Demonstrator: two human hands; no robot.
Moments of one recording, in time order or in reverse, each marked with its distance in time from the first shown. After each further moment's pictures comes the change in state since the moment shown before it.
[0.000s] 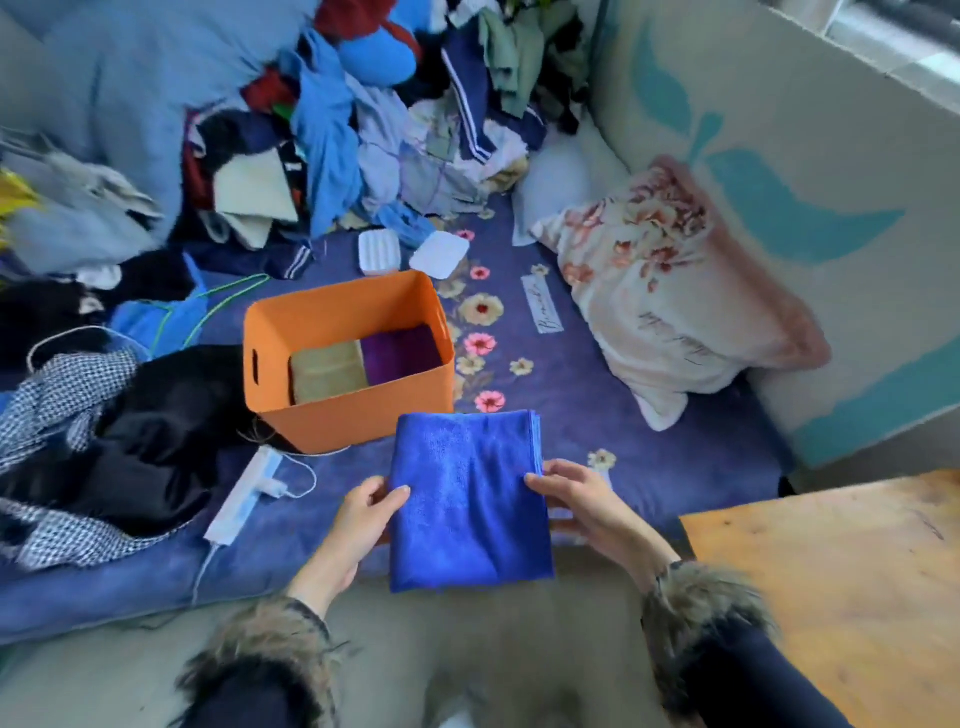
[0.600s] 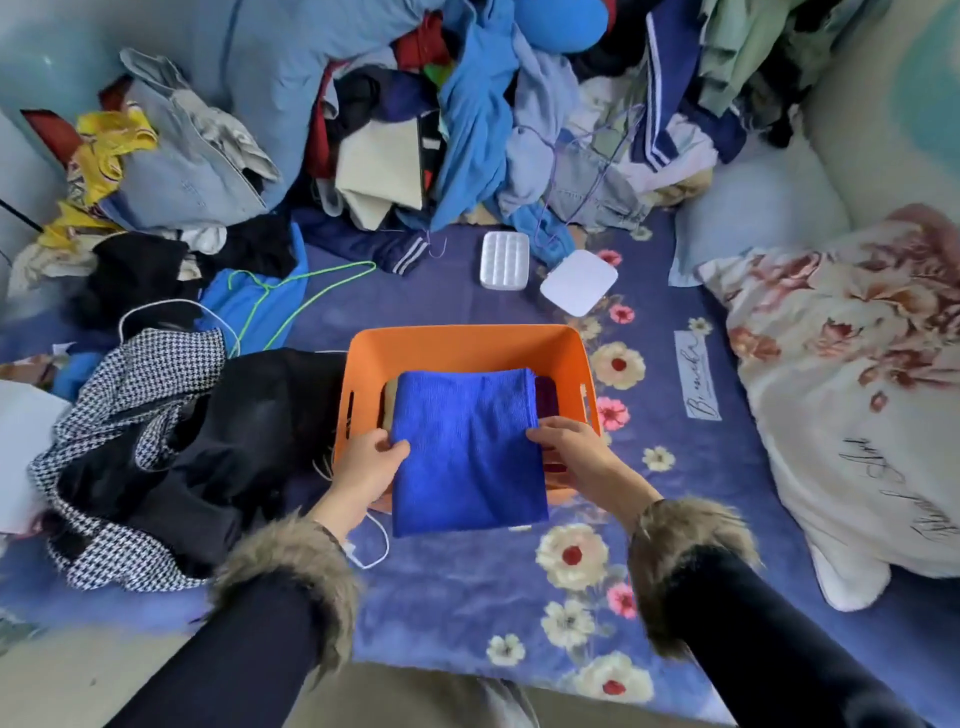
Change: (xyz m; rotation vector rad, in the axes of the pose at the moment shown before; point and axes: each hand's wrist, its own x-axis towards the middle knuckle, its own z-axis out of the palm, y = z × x) left_hand 0.237 0.080 -0.150 0.118 0.324 -0.142; right_hand 0.296 -0.140 0.143 -0.174 -0.049 0.112
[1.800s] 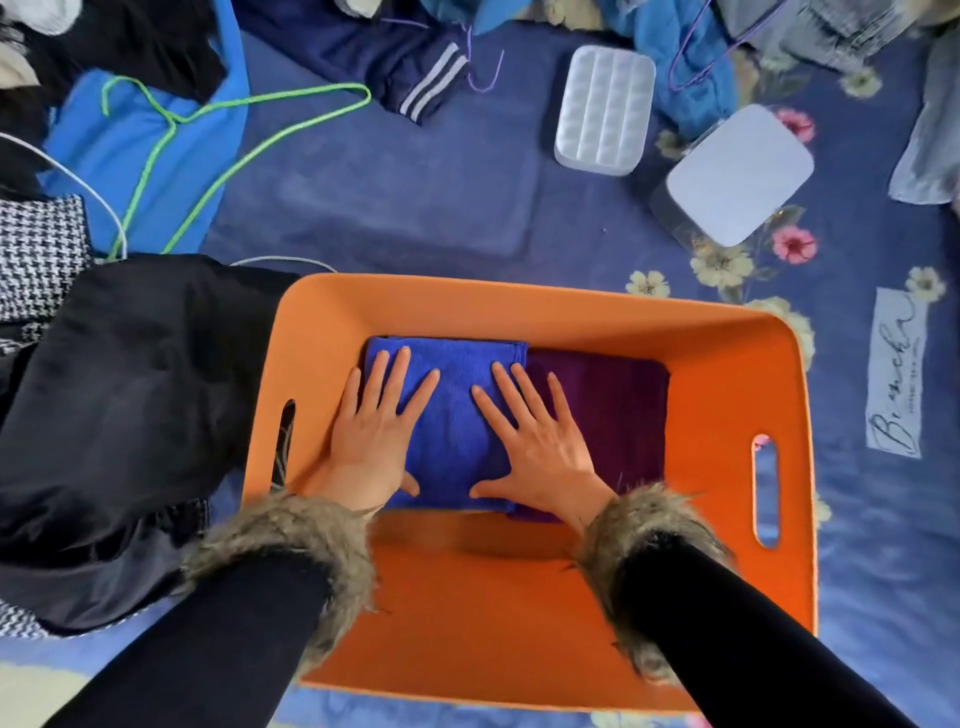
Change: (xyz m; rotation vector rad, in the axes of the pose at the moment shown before) left_hand 0.245 -0.099 0.062 1.427 -0.106 0.410; right_hand 0.280 0.098 0.061 -1.721 -0.112 -0.674
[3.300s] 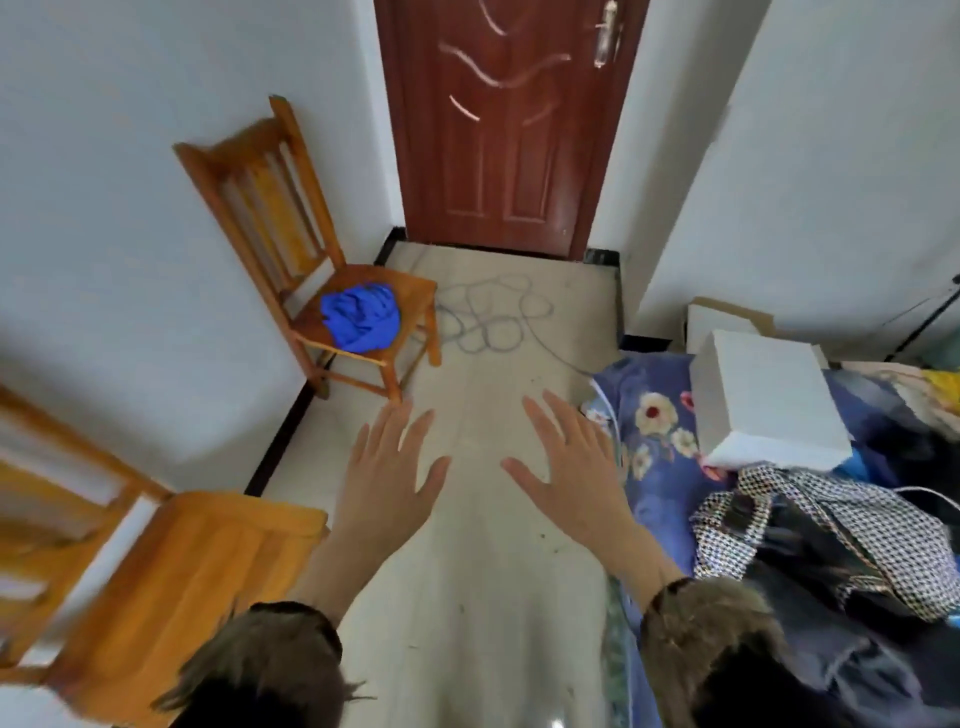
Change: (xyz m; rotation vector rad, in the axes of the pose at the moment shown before) left_hand -0.816 -0.151 0.107 -0.622 0.704 -1.623; right_hand -0.260 -0.731 -0.208 0.097 0.258 -1.301
